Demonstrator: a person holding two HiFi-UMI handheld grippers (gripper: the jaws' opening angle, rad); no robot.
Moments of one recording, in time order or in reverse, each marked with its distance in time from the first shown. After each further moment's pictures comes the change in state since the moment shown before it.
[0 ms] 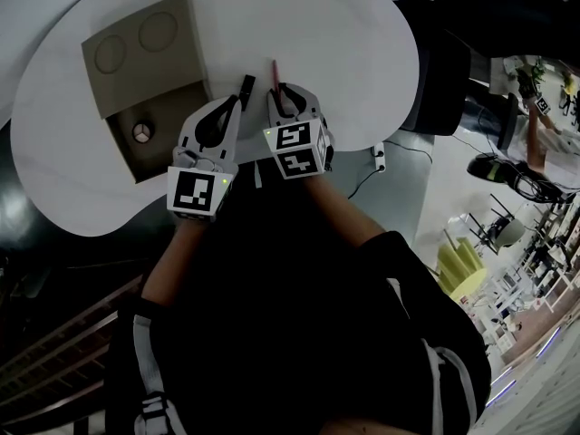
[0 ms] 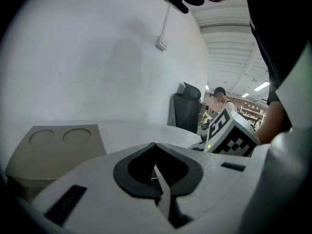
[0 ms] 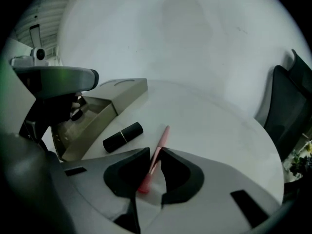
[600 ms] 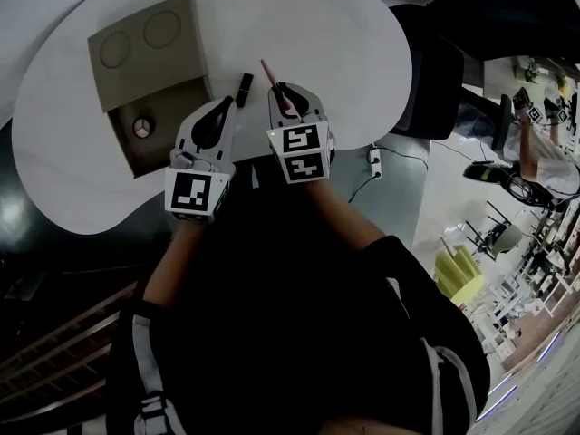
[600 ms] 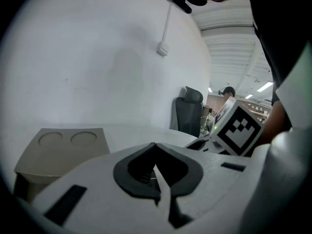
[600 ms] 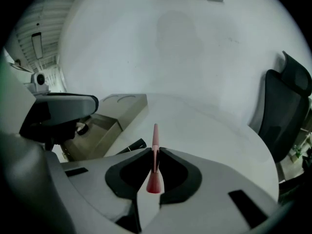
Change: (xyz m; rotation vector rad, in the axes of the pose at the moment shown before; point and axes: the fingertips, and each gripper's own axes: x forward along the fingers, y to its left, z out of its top) left arm -0.018 -0.004 0.007 -0.007 -0.045 0.043; right arm -0.034 0.002 0.028 0.046 -0.107 0.008
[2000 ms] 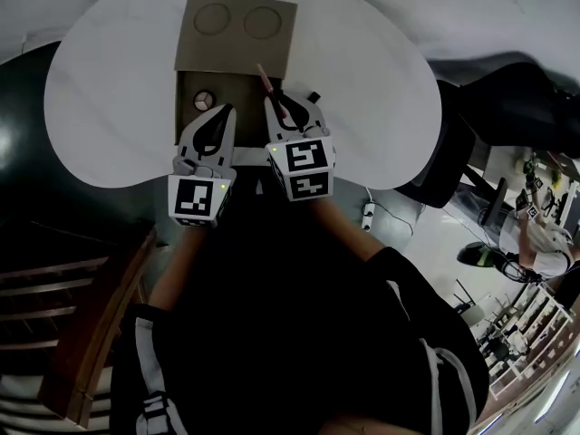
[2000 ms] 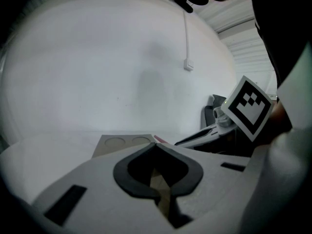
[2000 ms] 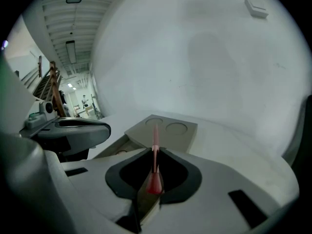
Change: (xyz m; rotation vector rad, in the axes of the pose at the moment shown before) left arm -0.116 0.086 0.000 -0.072 -0.118 0.338; right arm -0.004 0.147 0.092 -0.177 -0.158 0.258
